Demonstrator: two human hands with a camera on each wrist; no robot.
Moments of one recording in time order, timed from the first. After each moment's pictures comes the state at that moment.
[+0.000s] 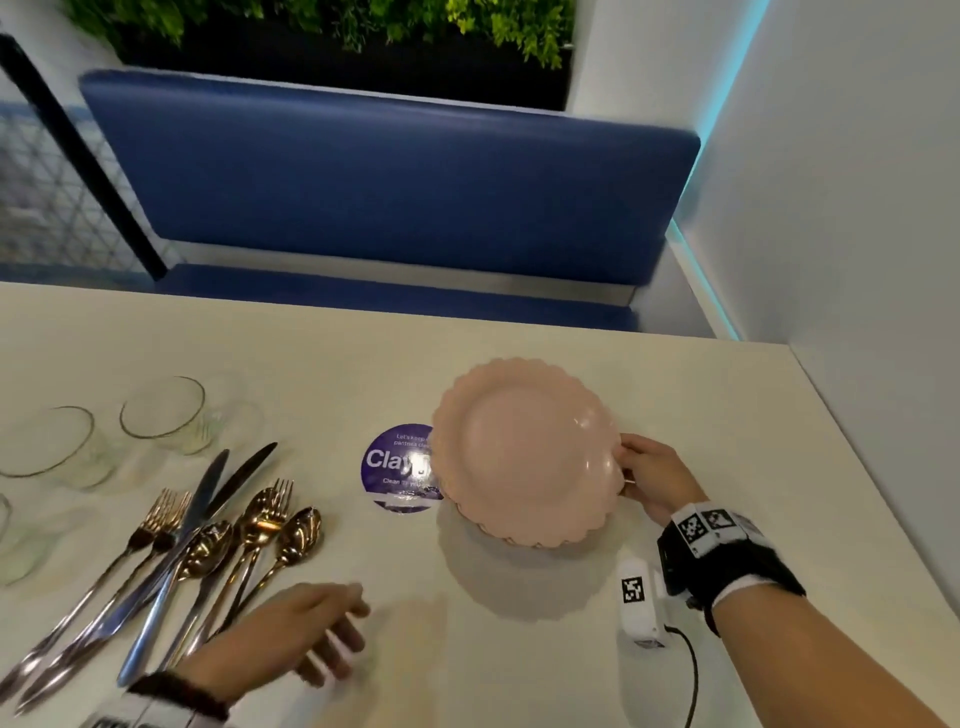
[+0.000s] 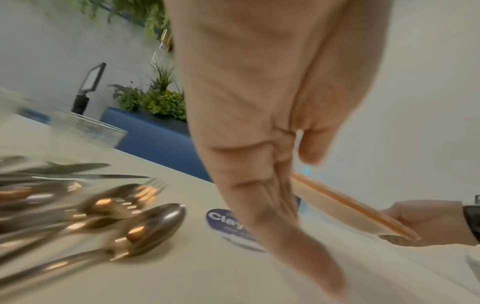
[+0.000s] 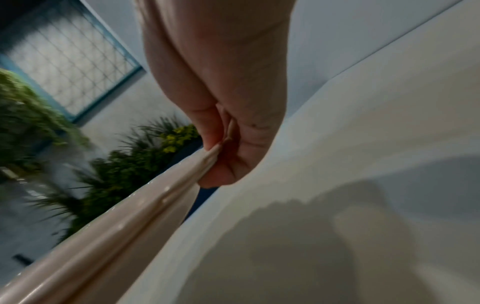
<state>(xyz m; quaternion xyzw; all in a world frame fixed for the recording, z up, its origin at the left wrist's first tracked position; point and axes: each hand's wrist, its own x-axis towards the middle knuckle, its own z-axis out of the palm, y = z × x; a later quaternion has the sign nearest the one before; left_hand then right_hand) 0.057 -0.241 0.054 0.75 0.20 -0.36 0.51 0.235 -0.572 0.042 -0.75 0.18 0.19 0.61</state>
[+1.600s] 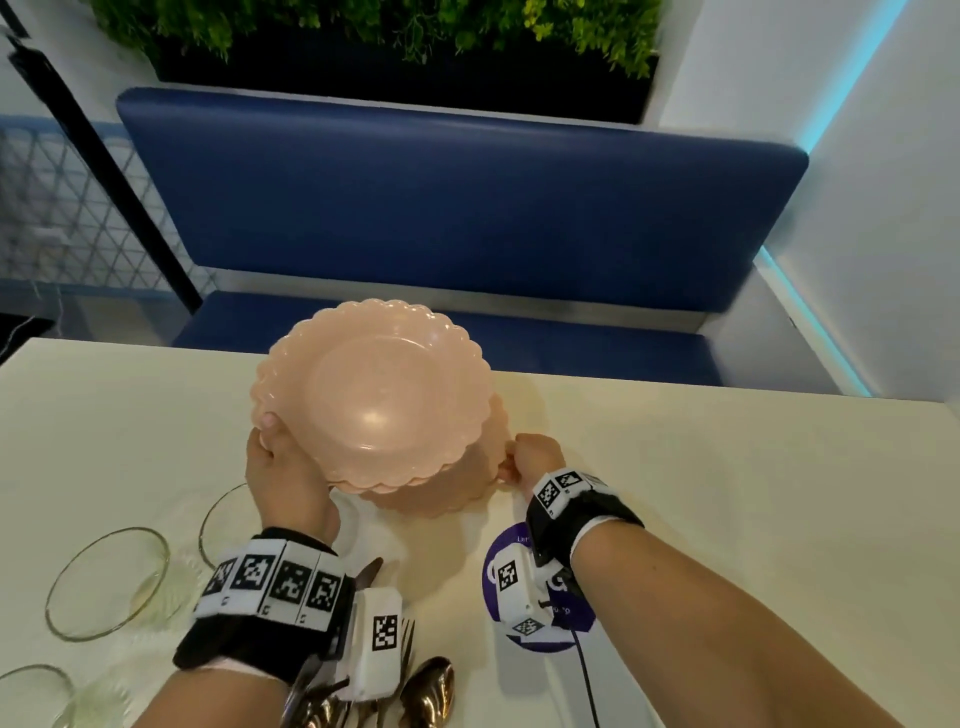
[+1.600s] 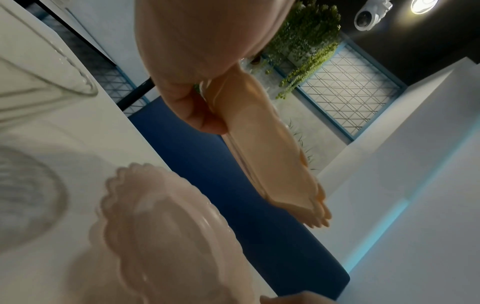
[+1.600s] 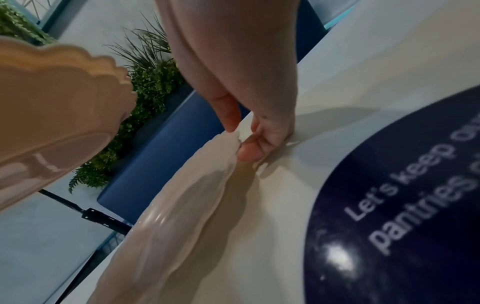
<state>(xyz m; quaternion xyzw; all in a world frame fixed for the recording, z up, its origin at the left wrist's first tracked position) 0.252 -0.099 0.078 0.52 0.39 0.26 0.71 0.369 -0.277 -0.034 -0.72 0.23 0.25 0.61</state>
